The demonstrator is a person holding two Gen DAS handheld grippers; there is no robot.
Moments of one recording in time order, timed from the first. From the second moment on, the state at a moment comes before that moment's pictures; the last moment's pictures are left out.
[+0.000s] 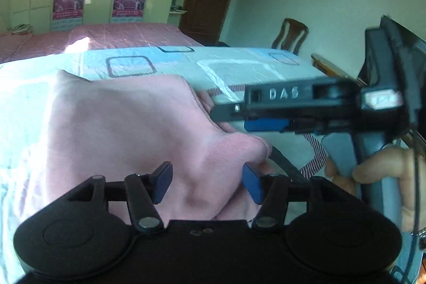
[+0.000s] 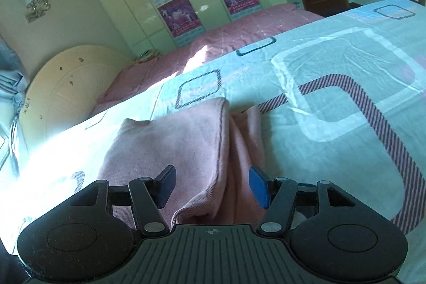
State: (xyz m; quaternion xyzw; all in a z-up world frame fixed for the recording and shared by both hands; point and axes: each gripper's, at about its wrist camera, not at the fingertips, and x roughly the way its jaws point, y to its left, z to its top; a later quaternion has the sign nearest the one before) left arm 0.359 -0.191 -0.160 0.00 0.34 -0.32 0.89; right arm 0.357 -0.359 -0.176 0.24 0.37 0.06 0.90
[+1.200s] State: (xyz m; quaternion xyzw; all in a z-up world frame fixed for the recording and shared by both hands) left arm 0.410 -0.145 -0.176 -0.02 0.35 -0.19 0.92; right arm 0.377 -0.372 -0.204 0.23 0.40 0.05 0.89
